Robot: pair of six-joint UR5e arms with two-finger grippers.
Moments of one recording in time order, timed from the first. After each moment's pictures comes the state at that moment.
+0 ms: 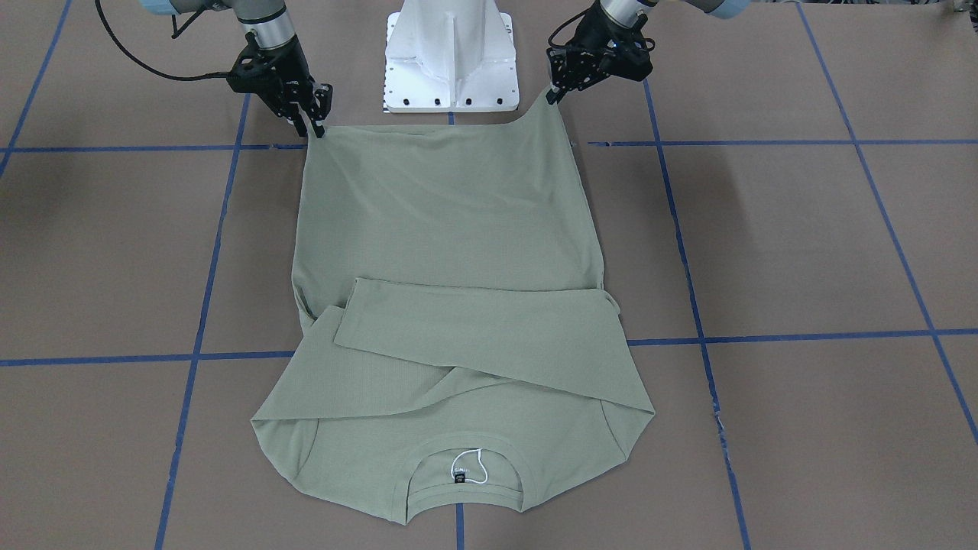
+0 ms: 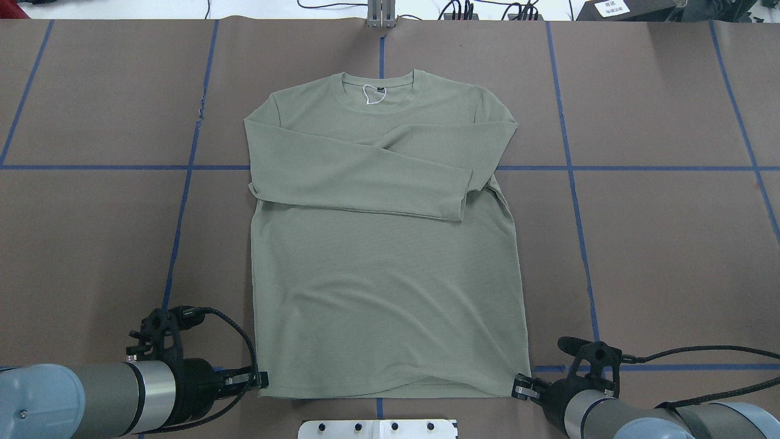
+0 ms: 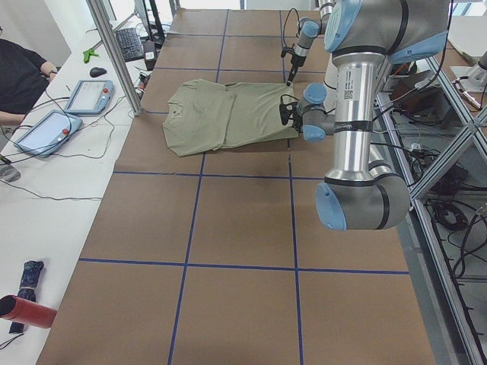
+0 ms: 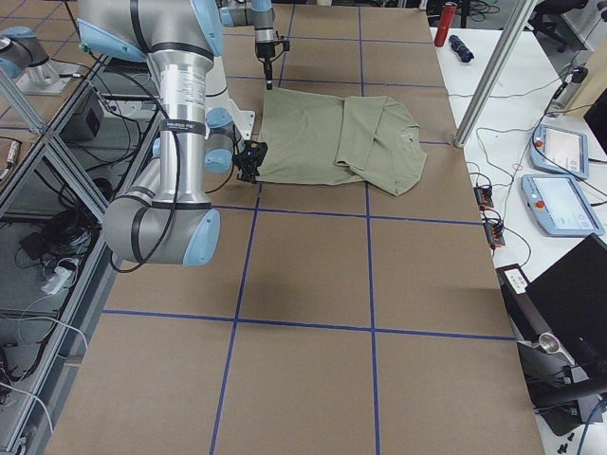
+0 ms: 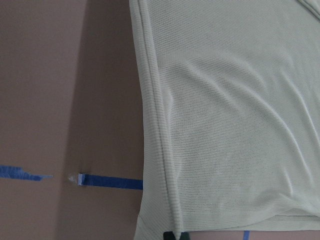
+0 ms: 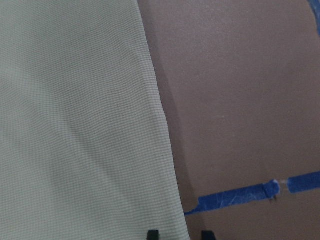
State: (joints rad) left arm -0.12 -1.57 -2.16 -2.23 -1.57 -1.72; right arm -0.04 -1.66 2.11 -1.15 1.29 1.84
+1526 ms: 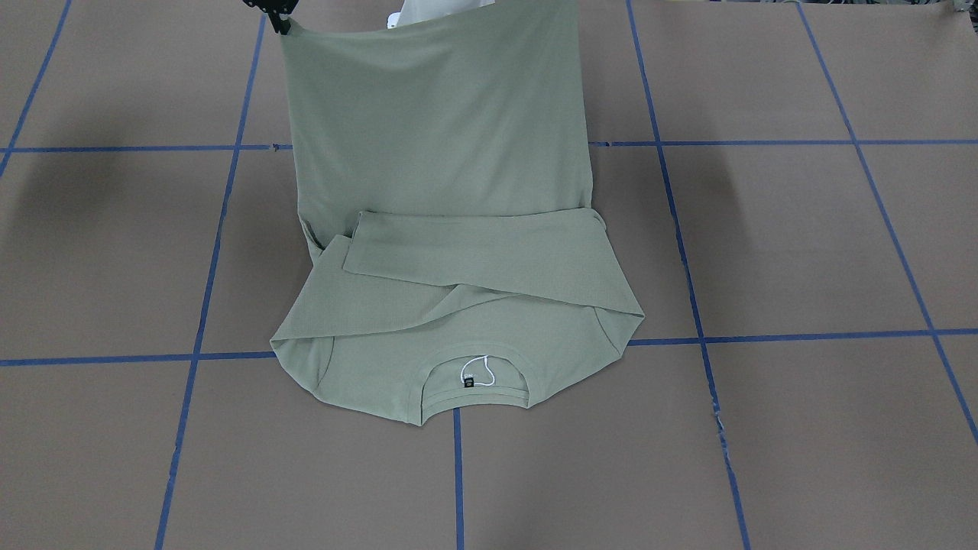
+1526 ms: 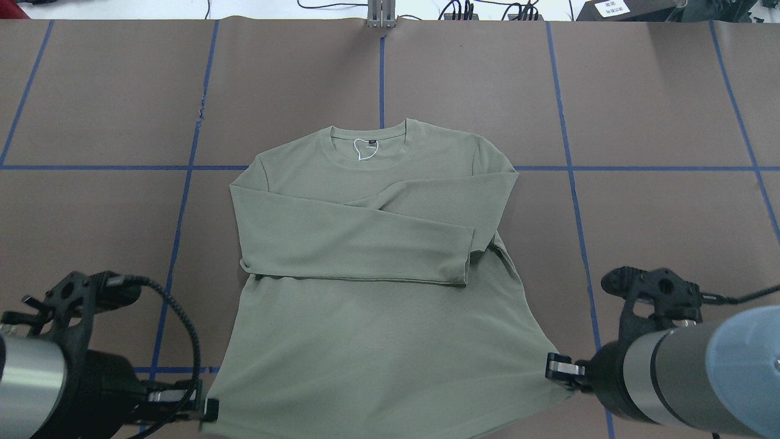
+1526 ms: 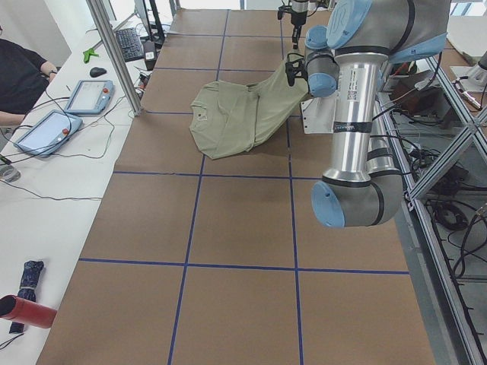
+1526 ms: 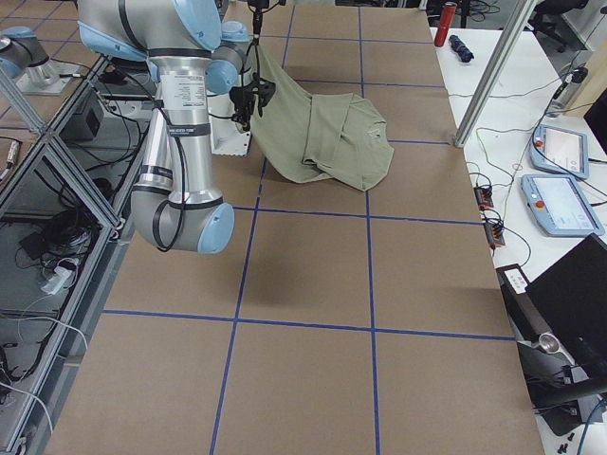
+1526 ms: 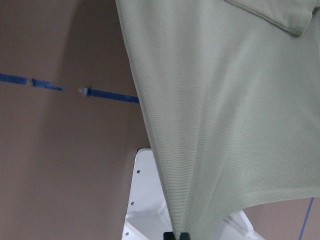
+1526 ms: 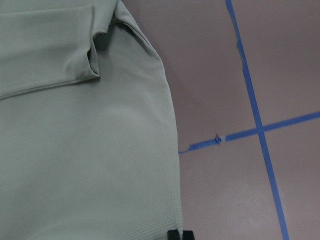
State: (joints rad) left arm -0.30 -1.71 -2.56 -1.63 -1.93 -1.57; right arm 0.25 -1.34 2.59 -2.04 1.74 1.64
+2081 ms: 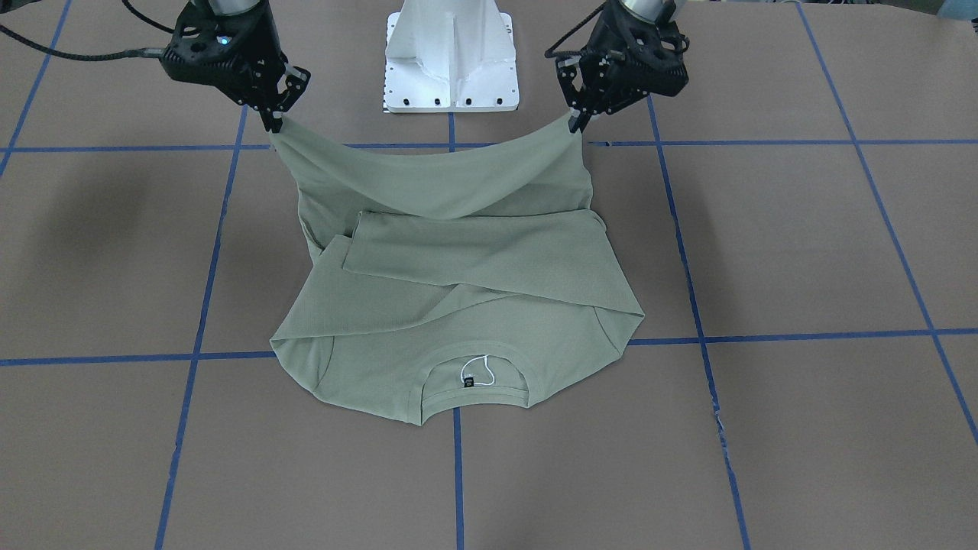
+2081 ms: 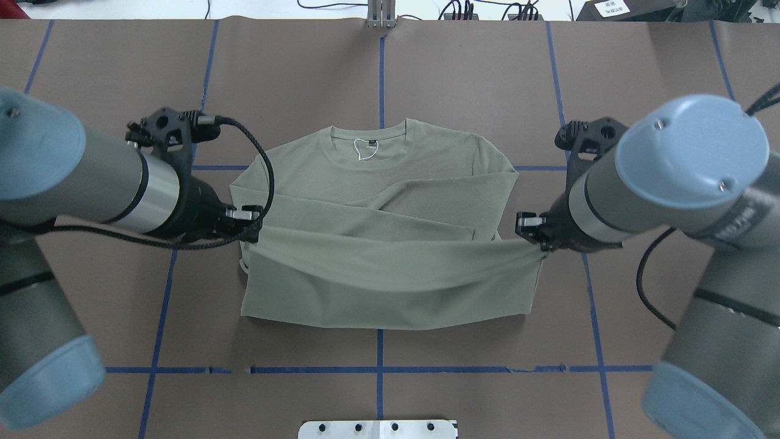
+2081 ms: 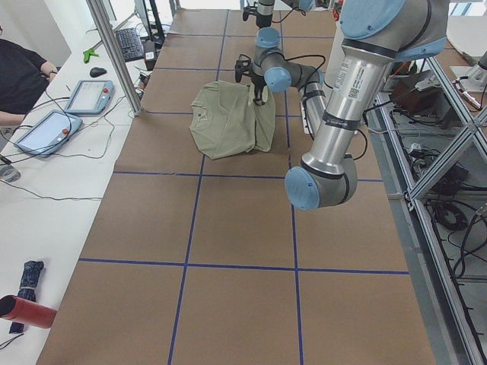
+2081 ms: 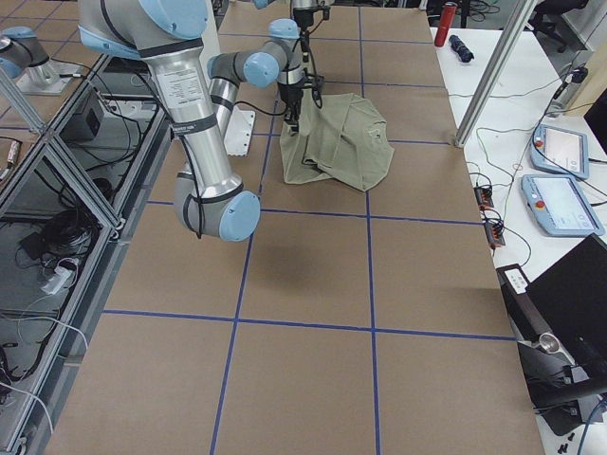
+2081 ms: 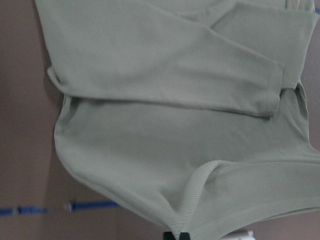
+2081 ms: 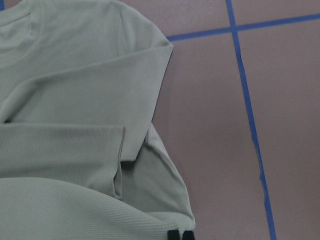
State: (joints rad) left arm -0.68 -2.01 -2.16 -1.52 -2.01 -1.16; right arm 0.64 -1.10 2.24 -2.06 1.87 1.26
